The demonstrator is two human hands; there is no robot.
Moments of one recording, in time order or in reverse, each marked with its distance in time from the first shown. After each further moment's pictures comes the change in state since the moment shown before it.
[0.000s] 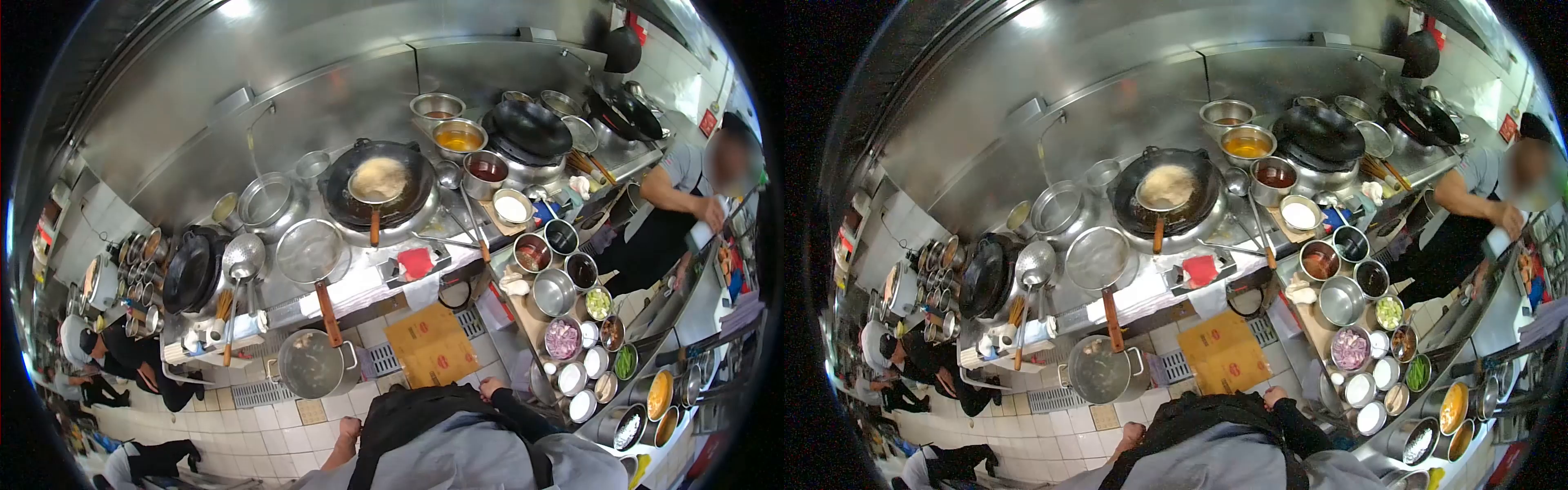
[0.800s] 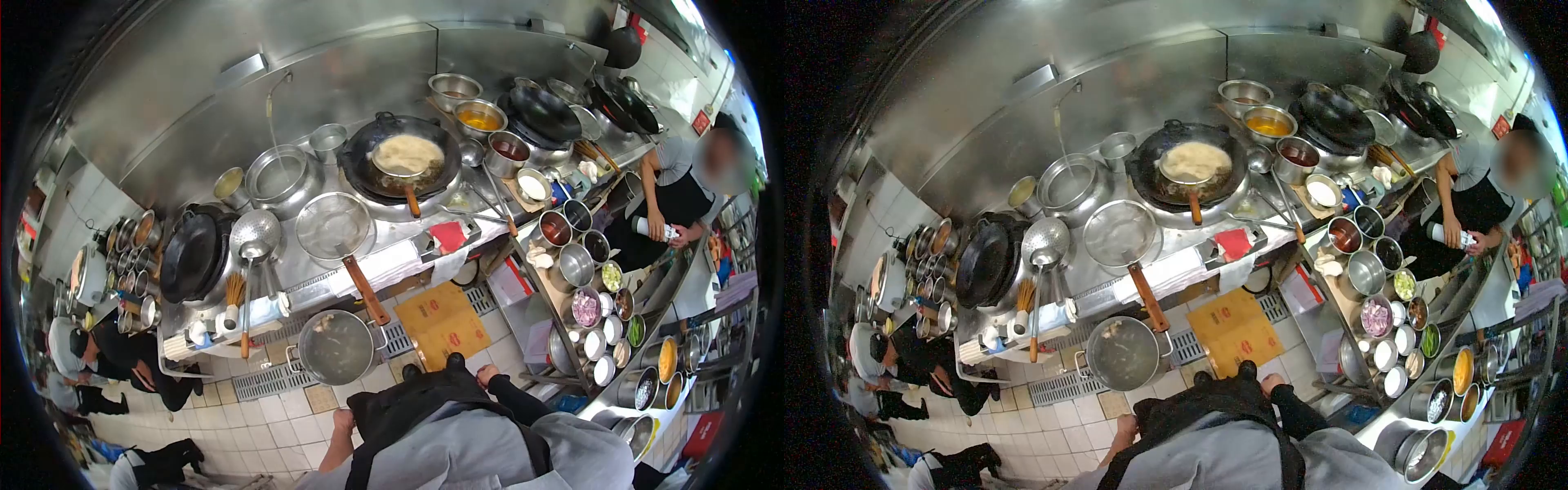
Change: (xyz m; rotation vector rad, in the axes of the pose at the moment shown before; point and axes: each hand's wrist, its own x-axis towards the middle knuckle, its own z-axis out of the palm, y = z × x) left_hand -0.002 -0.107 -0.117 -0.358 0.126 -0.305; right_hand -0.059 -0.055 0.146 -0.285 0.020 -0.029
